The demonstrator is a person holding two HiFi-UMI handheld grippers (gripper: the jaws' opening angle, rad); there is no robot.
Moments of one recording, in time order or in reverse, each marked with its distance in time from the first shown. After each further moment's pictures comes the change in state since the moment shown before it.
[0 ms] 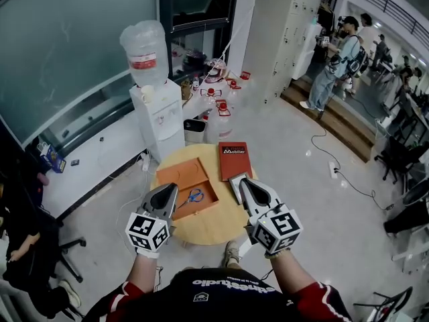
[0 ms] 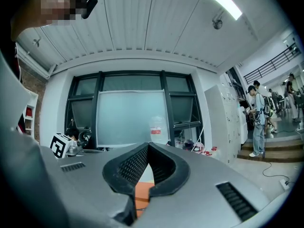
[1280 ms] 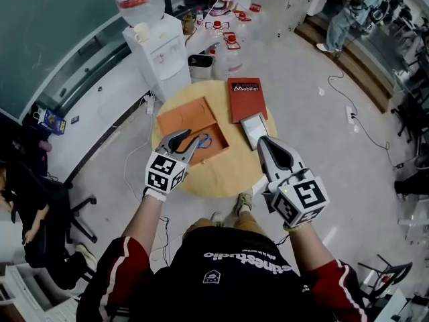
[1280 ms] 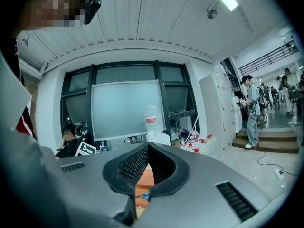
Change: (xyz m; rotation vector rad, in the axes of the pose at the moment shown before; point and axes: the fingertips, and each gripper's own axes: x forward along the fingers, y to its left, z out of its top) left arm 0.083 0.011 -0.138 0.127 0.305 -0.156; right arm 0.003 -0.025 -0.059 0.053 0.107 -0.038
